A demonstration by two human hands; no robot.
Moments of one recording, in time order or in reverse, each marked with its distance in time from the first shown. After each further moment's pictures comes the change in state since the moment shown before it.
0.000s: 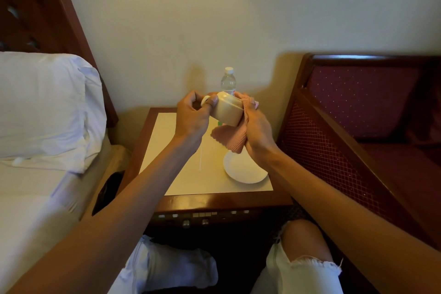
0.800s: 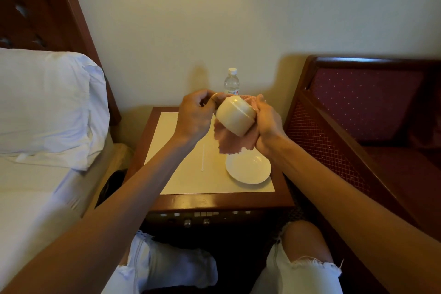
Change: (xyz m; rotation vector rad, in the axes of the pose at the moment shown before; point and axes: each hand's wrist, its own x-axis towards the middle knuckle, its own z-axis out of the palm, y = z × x) left_hand -0.001 0.012 -0.006 0.311 -0.063 0.185; right_hand 0.004 -0.026 -0.006 -0.059 0.130 0.191
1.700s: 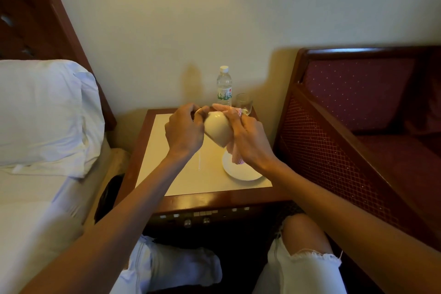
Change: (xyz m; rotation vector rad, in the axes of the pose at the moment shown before) left_hand -0.013 -0.026 0.006 0.553 0.155 -0.006; right_hand -0.027 0.032 -0.003 -0.511 -0.117 -0.461
